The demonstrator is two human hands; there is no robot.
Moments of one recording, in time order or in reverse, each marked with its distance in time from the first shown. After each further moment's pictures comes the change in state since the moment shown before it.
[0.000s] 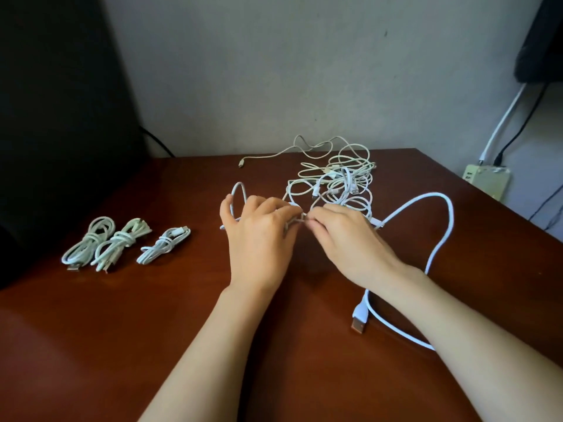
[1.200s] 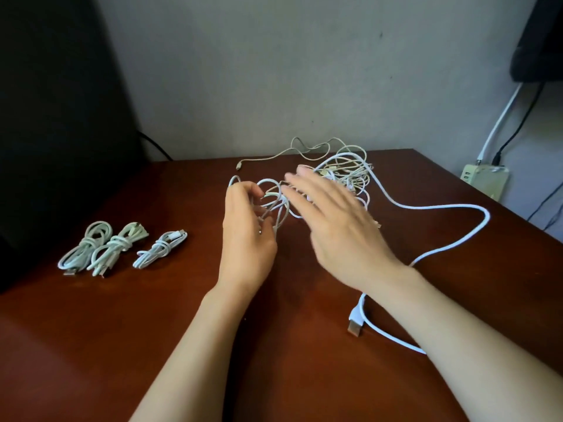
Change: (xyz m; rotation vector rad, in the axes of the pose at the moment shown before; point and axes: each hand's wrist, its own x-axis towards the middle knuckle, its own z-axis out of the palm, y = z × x) left_hand 0.003 -0.007 -0.001 -0.544 0.079 -0.268; right_hand 0.004 -0.003 -0.002 -0.345 0.195 -0.306
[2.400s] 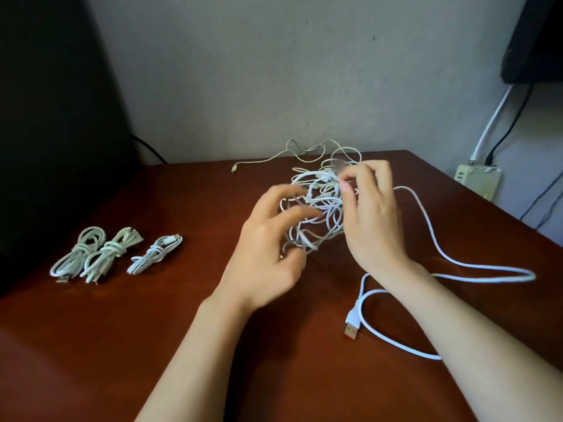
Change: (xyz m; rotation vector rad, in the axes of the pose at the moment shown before) left_hand -0.005 0.024 -0.011 -0.066 -0.357 0.306; right_hand -0.002 0.020 -0.003 0.219 0.336 0.517
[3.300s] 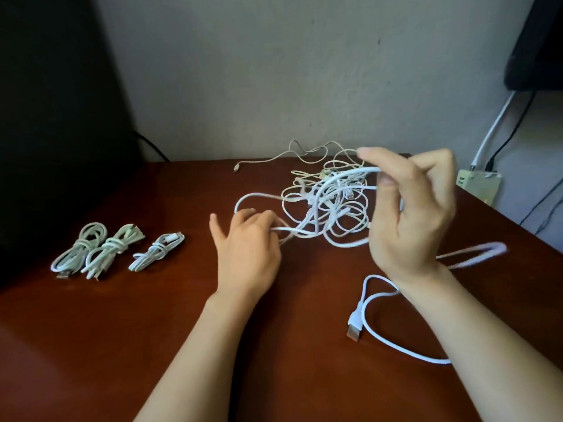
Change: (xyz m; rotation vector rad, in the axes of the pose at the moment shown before) left_hand -0.003 -0.021 0.007 0.465 -0.014 -0.498; right_hand 0.010 -0.023 -0.031 0.186 0.390 -0.392
